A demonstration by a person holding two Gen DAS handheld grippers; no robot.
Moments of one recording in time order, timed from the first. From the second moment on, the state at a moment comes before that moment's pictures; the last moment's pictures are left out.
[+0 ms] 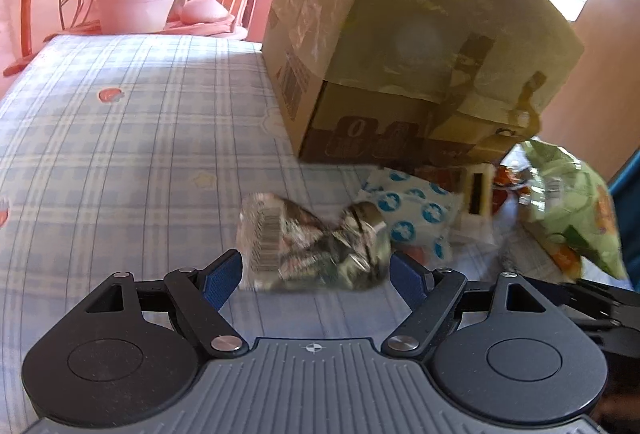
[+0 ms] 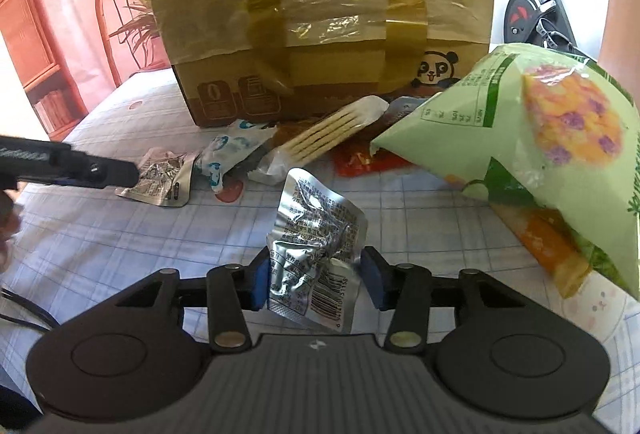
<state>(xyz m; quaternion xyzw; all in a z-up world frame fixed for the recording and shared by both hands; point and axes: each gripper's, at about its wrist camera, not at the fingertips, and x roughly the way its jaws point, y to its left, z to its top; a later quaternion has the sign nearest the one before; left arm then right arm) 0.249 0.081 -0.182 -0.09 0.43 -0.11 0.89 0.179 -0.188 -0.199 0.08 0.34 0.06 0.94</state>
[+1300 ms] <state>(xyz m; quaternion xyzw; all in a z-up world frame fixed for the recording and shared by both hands) 0.259 0.074 -0.190 -0.03 0.41 -0.12 0.91 0.180 -0.190 -0.200 0.08 0.34 0.07 0.93</state>
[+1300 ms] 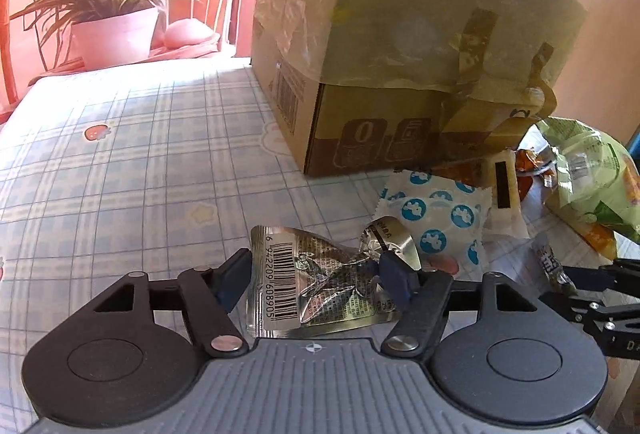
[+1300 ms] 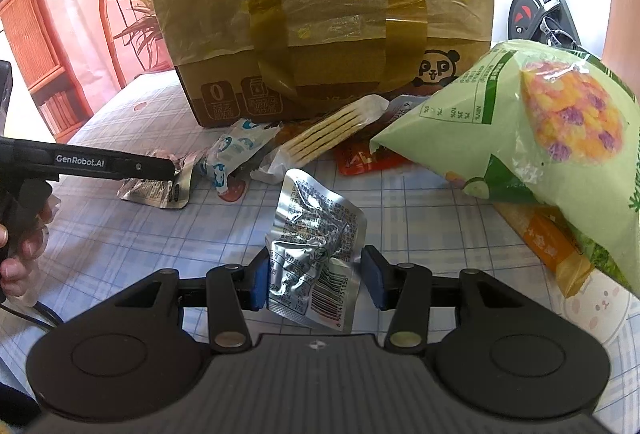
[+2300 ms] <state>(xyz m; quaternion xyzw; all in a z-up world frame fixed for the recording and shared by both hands) 0.238 0.075 -0.187 -0.06 0.43 -0.12 0.89 0.180 -0.188 -0.198 0.08 0.34 0.07 0.93</state>
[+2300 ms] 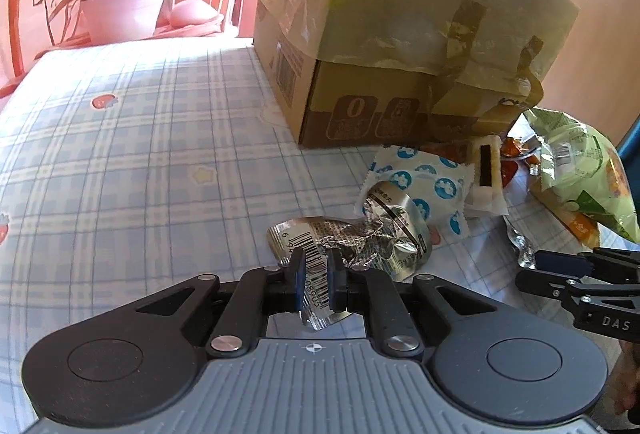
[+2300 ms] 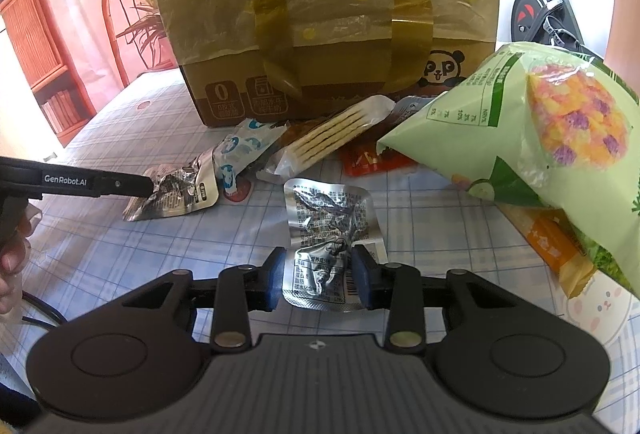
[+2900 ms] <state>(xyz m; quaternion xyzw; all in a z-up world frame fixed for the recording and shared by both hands) 0.220 0.054 -0.180 -0.03 0.43 -0.19 0.88 0.179 -0.190 -0.200 0.09 0.34 0.07 0.93</state>
